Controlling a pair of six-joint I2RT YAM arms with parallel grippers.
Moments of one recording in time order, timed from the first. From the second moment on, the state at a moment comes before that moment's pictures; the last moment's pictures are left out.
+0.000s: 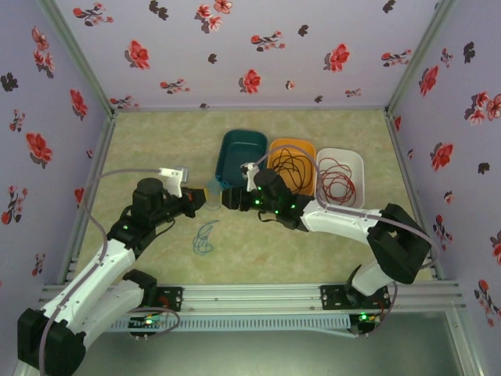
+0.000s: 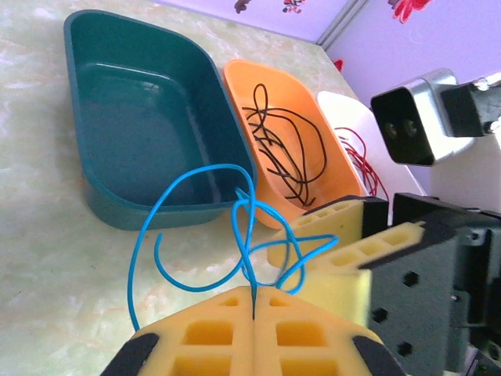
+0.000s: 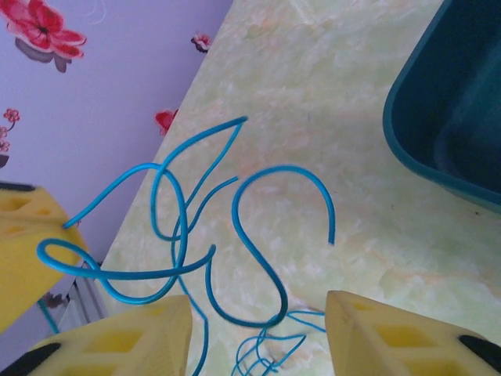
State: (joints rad) left arm -0.46 0.80 0.55 -0.15 0.35 -0.44; right arm 0.91 1.53 0.87 0.21 -0.19 0.72
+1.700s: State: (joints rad) left arm -0.46 0.65 0.66 -0.40 0.38 -0.35; right arm 0.90 1.18 0.81 -0.11 0.04 0.56
